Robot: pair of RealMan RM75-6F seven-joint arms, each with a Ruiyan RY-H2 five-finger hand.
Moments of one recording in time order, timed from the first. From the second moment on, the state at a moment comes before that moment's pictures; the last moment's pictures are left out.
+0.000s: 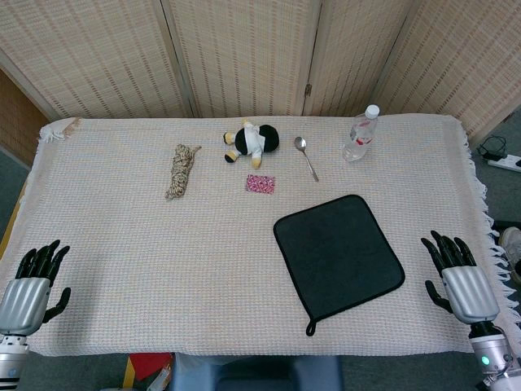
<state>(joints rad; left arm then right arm) -0.11 -1.14 -0.02 -1.60 1.49 1.43 0.13 0.12 -1.12 0.02 -1.62 -1.52 1.38 -0.12</state>
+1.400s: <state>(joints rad) -0.12 -1.10 -0.06 -1.58 1.46 1.44 -0.01 0.81 -1.70 0.26 -0.93 -1.20 0.67 -0.21</state>
